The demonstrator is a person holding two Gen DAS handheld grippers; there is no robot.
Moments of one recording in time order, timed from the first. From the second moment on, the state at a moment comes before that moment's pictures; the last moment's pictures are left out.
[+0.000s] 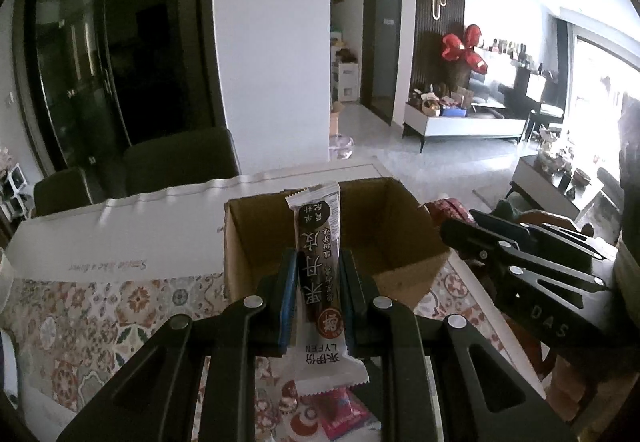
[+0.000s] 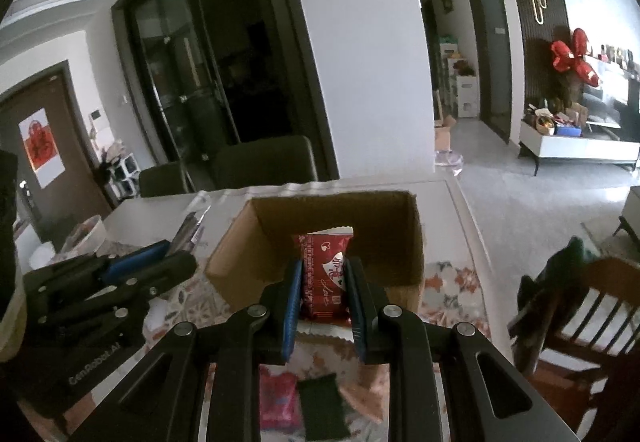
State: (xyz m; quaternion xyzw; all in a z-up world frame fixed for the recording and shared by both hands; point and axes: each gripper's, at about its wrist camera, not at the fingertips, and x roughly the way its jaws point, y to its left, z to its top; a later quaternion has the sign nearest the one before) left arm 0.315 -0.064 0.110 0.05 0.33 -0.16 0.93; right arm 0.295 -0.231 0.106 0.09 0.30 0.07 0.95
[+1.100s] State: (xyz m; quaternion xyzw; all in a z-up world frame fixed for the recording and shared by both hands) left arm 0.387 -0.063 0.088 0.07 0.36 -0.10 0.93; right arm 0.375 -0.238 0.078 0.07 0.36 0.03 0.93
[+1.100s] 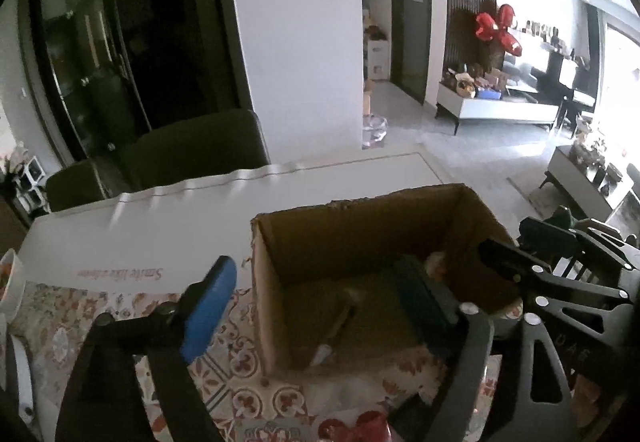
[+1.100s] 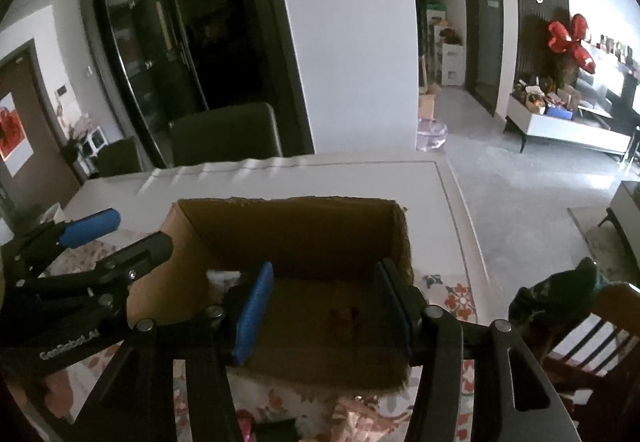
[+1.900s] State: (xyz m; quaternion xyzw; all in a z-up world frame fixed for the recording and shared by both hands) left arm 0.240 -0.016 0.103 0.07 0.28 -0.06 0.95; right arm 0.250 -0.190 0.096 0.04 0.29 0.07 0.96
